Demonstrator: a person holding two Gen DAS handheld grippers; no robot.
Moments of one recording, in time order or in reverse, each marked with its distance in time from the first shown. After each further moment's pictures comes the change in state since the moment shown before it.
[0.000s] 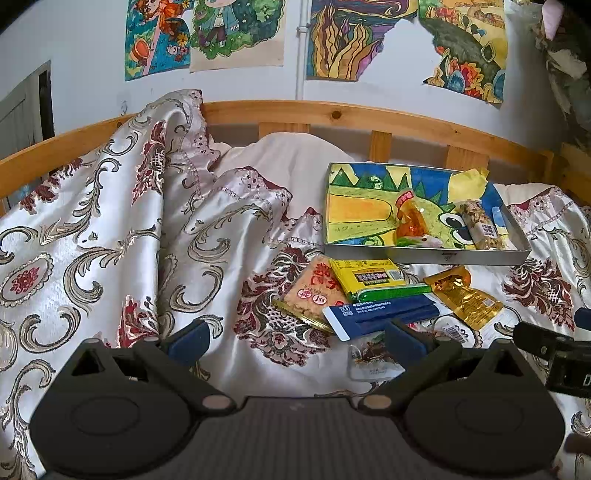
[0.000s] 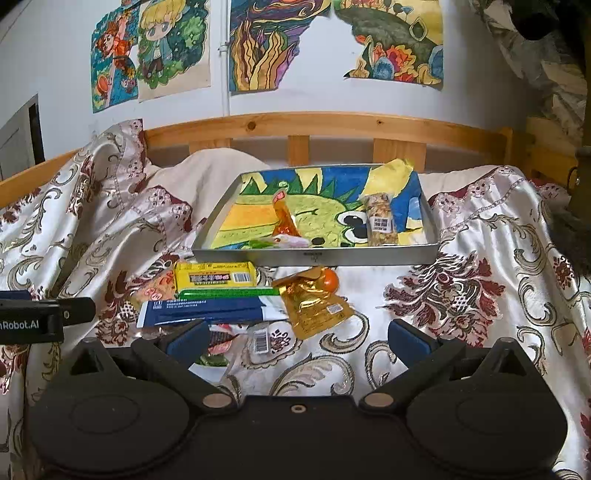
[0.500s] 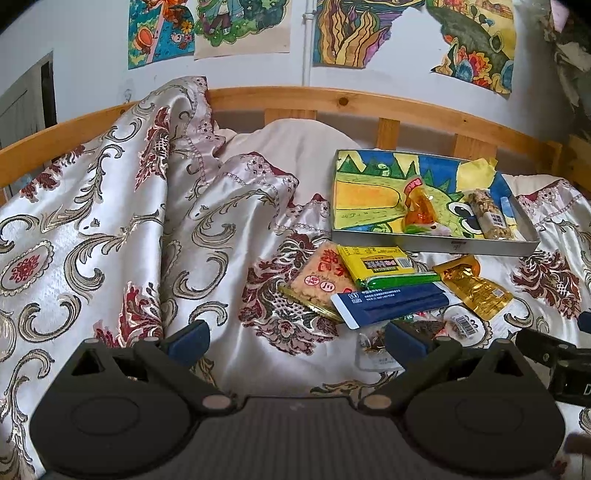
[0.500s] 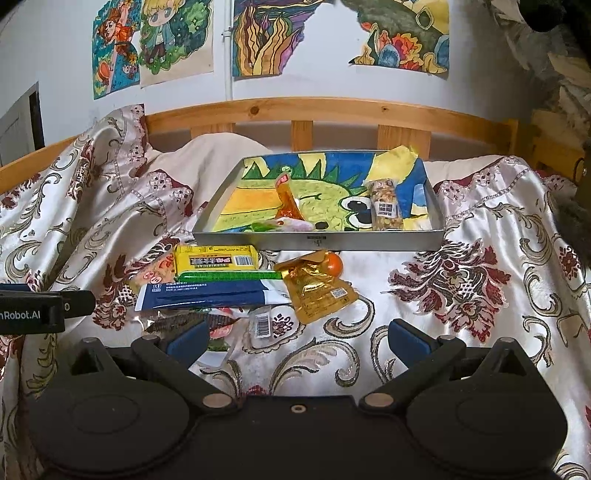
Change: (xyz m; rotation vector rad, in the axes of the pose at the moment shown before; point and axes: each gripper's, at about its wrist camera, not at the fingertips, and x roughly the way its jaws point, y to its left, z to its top) left arm 0.007 0.004 -0.003 -0.009 0.036 0.014; right arm 0.007 0.004 -0.006 -0.012 0.038 0.001
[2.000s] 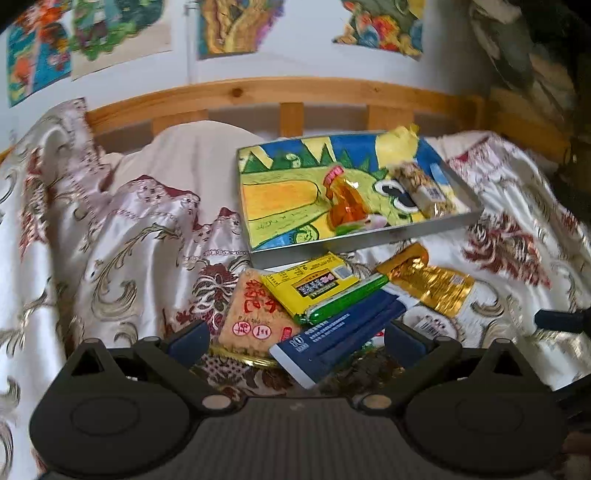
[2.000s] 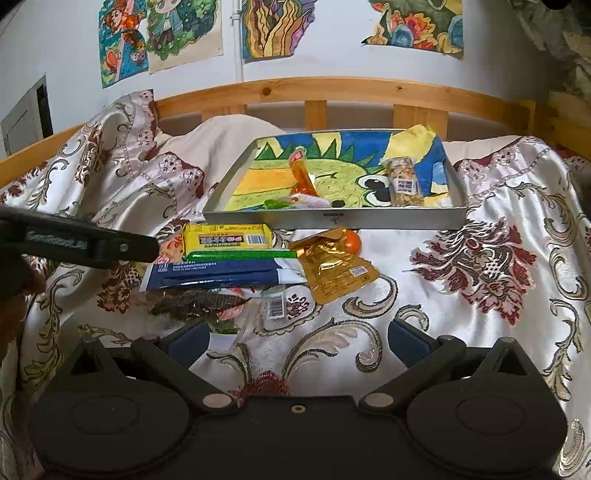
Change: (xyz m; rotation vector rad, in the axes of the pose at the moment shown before) left arm 0.062 -0.020 0.040 0.263 0.044 -0.263; right arm 0.022 0.001 -0.014 -0.001 0.044 0.055
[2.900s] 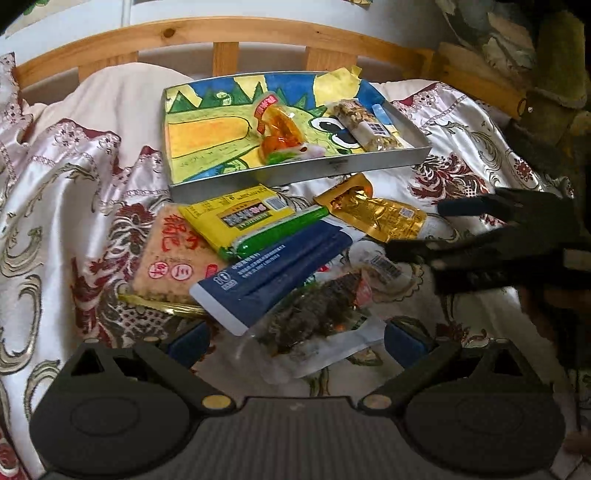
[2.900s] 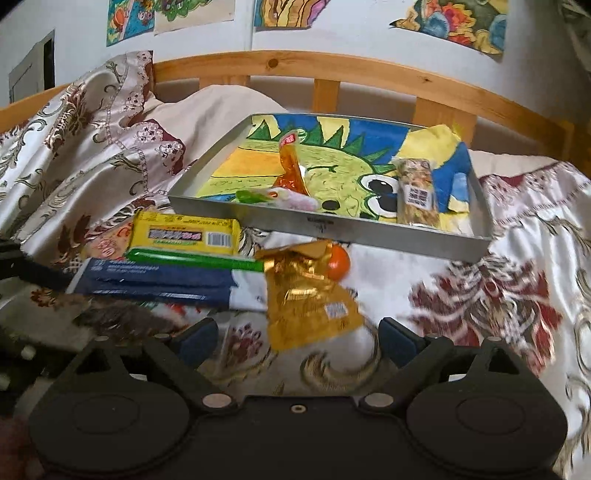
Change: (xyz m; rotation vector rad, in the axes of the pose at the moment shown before) left arm 0.033 -0.009 -0.029 0.026 0.136 -0.235; right arm 0.078 -0.023 0.033 -0.143 0.055 -0.014
